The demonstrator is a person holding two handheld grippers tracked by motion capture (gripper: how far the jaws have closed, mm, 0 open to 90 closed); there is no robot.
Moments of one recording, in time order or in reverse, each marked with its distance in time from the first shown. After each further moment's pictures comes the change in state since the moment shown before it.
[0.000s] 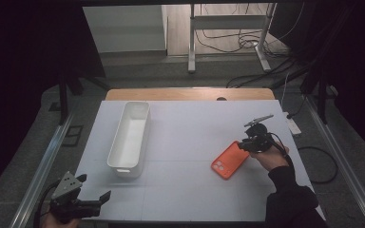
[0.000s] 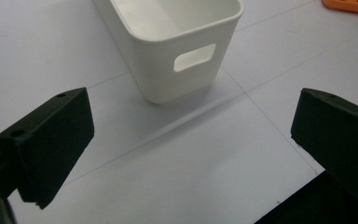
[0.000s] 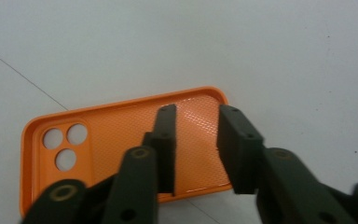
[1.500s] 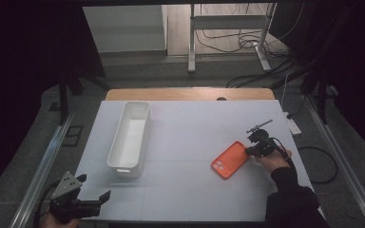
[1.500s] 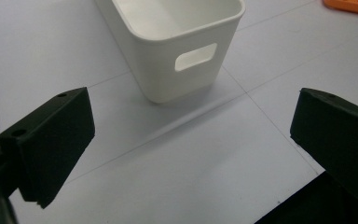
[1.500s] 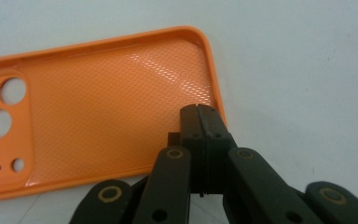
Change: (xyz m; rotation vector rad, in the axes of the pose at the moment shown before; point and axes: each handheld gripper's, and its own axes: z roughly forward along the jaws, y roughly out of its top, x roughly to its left) left arm 0.000 0.000 0.000 0.000 0.001 -0.005; right arm -0.019 -0.023 0.022 0.128 -0.015 0.011
